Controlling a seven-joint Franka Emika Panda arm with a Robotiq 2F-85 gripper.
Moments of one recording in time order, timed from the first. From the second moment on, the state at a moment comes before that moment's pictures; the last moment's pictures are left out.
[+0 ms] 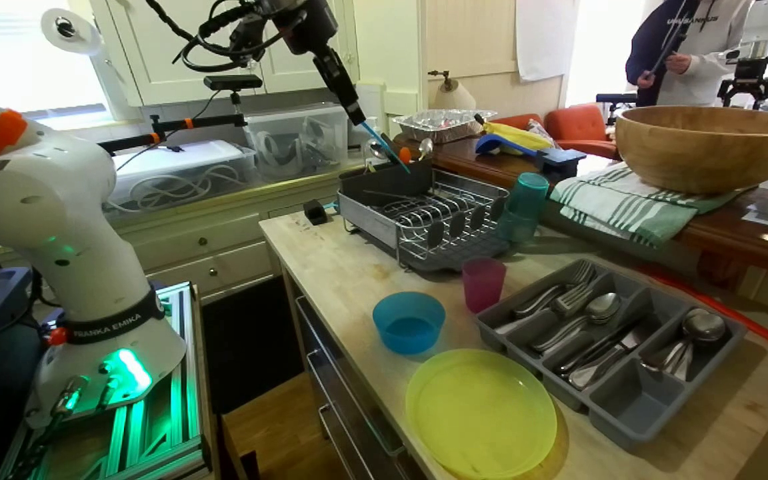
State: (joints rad) arm -0.12 -0.77 -0.18 -2.60 0.11 2.28 -0.10
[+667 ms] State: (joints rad) arm -0.20 -0.64 -0.37 -2.56 0.09 2.43 -0.22
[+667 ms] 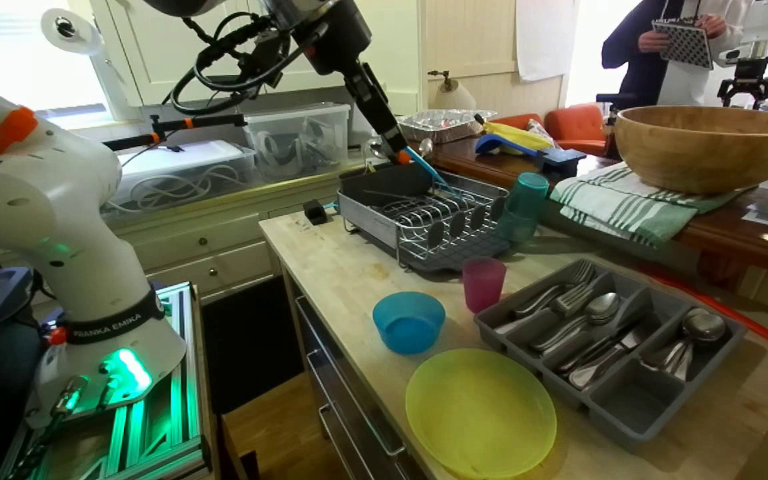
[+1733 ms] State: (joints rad) arm -0.21 -0.54 -0.40 -2.50 0.09 2.45 -0.22
